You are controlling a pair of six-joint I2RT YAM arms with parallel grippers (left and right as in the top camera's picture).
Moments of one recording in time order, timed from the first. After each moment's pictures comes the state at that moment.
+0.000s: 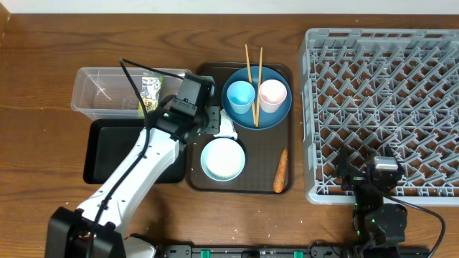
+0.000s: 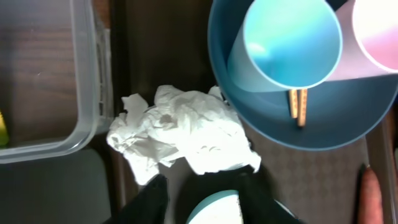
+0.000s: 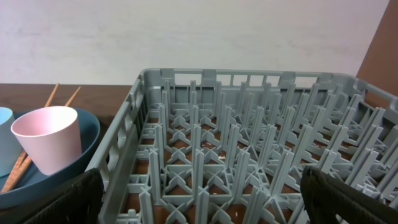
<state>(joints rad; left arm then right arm) -0.41 1.49 1.07 -0.60 0.00 -0.33 0.09 0.01 0.01 -0.06 0.15 -0.01</state>
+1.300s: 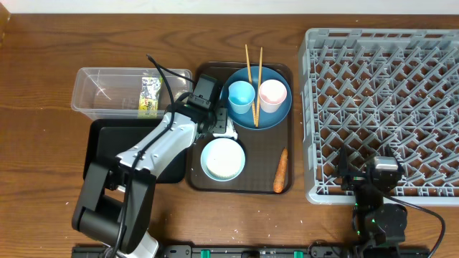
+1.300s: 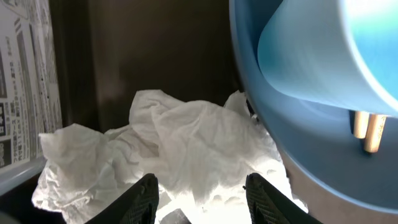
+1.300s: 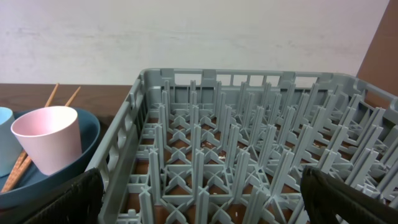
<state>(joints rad) -0.41 1.75 1.07 -0.46 0.00 -0.33 0.09 0.01 0.01 -0.06 0.15 -0.01</state>
